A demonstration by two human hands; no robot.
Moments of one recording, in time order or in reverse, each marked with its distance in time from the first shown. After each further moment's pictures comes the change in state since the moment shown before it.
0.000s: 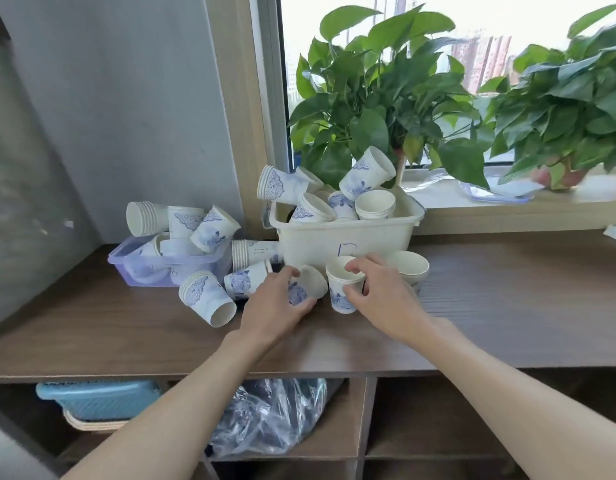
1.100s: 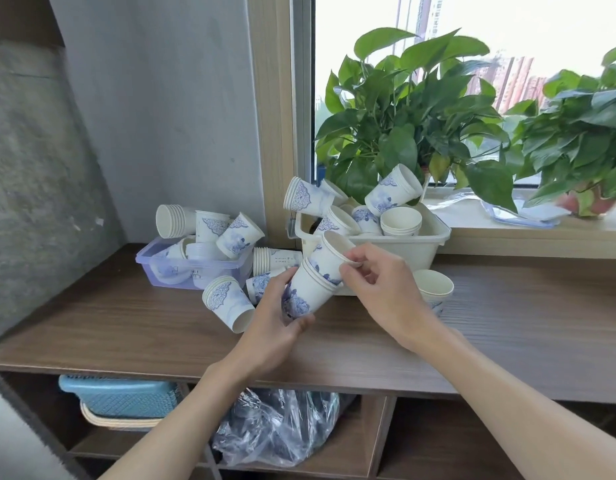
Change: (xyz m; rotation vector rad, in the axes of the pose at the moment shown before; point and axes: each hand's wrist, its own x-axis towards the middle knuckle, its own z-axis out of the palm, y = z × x) left_hand -0.034 -0.020 -0.033 -0.528 -0.002 0.062; right_hand 0.006 -0.067 -0.013 0.464 0.133 -0.082
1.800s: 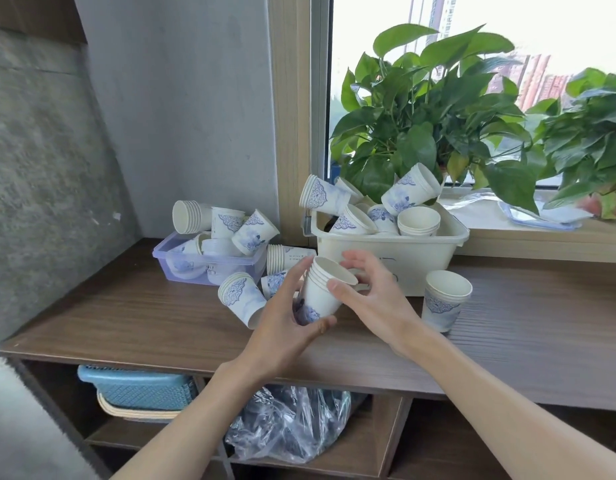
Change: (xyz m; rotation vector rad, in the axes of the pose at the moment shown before) left_hand -0.009 0.006 -0.005 -0.147 0.003 0.091; right_hand -0.006 0.003 0.030 0.208 -0.168 0.174
